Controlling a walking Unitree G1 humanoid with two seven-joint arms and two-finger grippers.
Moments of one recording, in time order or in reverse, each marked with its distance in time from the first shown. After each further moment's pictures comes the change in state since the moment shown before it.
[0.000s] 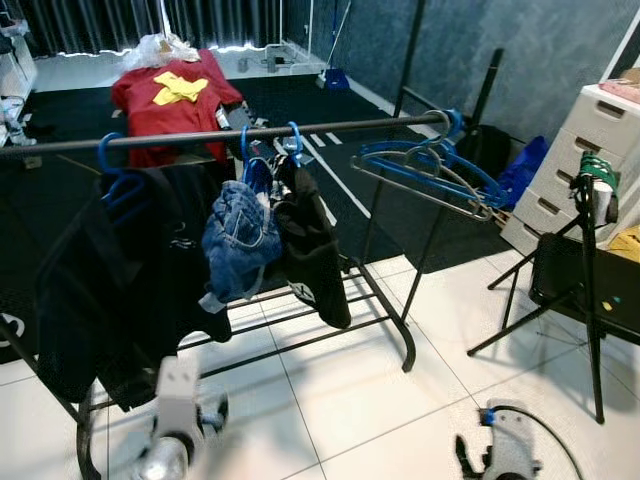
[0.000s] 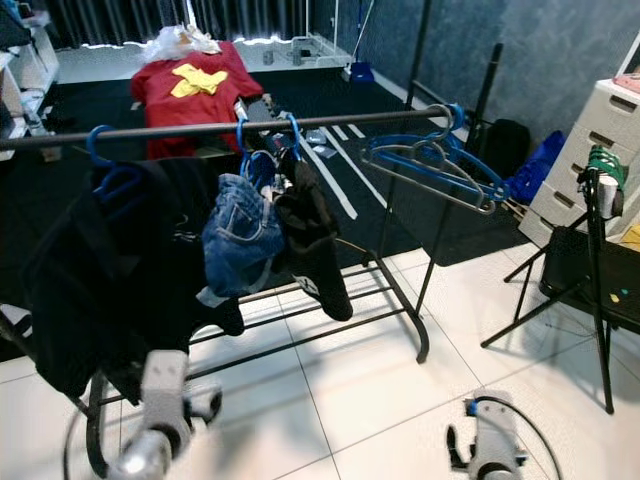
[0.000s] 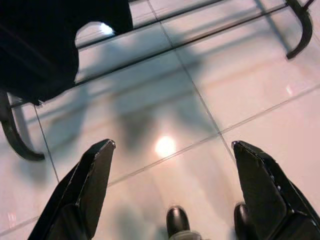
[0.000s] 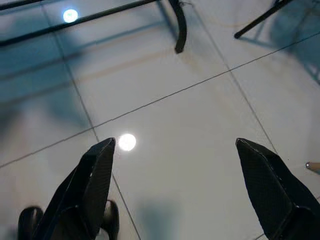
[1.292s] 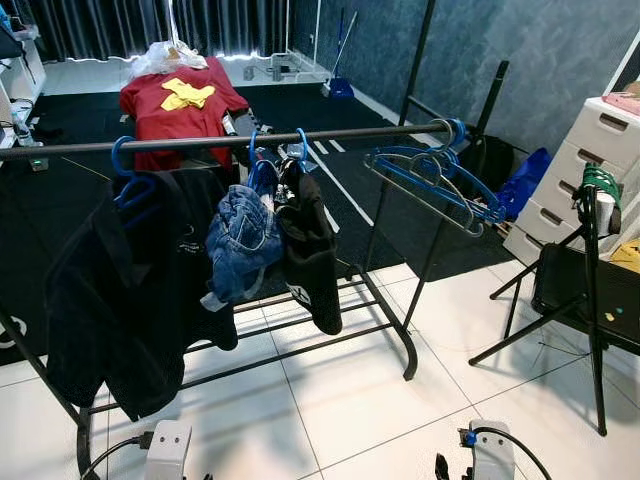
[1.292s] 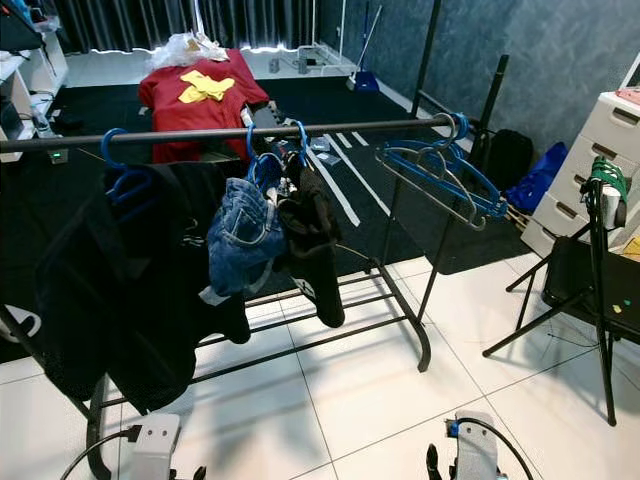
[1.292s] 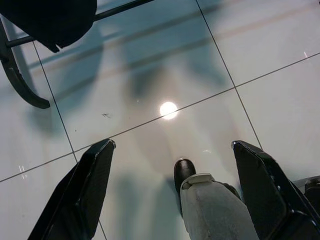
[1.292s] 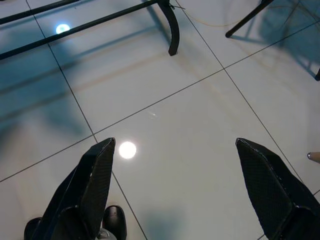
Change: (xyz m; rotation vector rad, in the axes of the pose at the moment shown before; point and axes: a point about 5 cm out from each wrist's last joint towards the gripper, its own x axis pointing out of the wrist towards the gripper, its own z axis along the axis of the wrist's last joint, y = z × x) left arm -0.017 0.022 -0.054 -0.004 0.172 0.037; right arm -0.010 0.009 -0.017 0.065 -0.018 -0.051
